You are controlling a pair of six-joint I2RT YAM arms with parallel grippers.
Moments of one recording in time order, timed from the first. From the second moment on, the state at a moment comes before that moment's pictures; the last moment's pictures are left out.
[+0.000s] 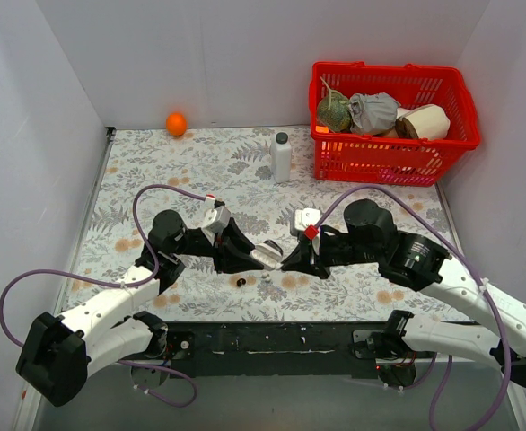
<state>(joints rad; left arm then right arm) -0.57 0.99 0.50 0.61 1.13 -0.33 1.01 0.91 1.05 -0.55 -0.49 -0.19</state>
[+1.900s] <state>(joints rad) -0.57 0.96 0.48 0.64 1.05 -0.35 1.06 0.93 1.00 -0.43 -0.30 -0.12</state>
